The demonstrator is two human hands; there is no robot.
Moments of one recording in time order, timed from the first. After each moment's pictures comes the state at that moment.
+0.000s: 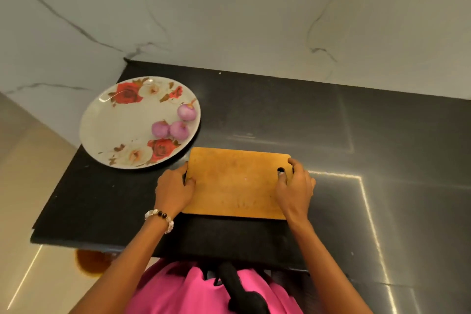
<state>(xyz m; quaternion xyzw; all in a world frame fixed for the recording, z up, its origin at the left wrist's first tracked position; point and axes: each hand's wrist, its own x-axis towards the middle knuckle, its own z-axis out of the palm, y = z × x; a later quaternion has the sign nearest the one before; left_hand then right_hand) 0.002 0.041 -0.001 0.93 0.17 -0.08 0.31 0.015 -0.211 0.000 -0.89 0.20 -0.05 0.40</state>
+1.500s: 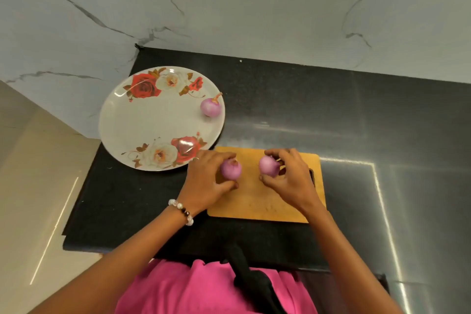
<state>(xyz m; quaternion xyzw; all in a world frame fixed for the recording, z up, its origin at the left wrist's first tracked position) 0.026 0.067 0.007 0.92 -0.10 0.01 0.38 0.038 -0.155 0.018 -0.91 -0.05 0.04 0.41</state>
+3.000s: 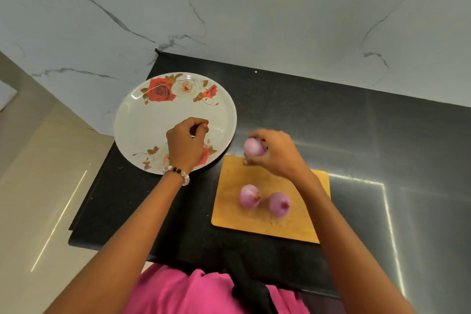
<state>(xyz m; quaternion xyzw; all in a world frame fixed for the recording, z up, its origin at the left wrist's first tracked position) 0.093 0.102 0.035 0.86 0.15 0.17 0.46 0.119 -0.107 0.055 -0.94 -0.14 0.14 0.27</state>
